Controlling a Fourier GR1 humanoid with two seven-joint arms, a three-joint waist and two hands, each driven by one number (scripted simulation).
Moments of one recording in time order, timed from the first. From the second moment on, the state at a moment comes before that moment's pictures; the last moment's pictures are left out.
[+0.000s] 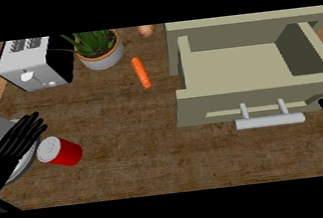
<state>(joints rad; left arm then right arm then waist) 0.03 0.30 0.30 -1.57 0.22 -0.77 -0.07 0.28 -0.06 -0.16 -2.04 -0.03 0.14 0.00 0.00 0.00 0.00</state>
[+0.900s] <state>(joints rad) -0.08 0.37 0.28 -1.15 -0.07 -0.70 -0.46 0.22 -0.06 -0.20 -2.01 -0.05 0.17 0.02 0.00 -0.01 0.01</state>
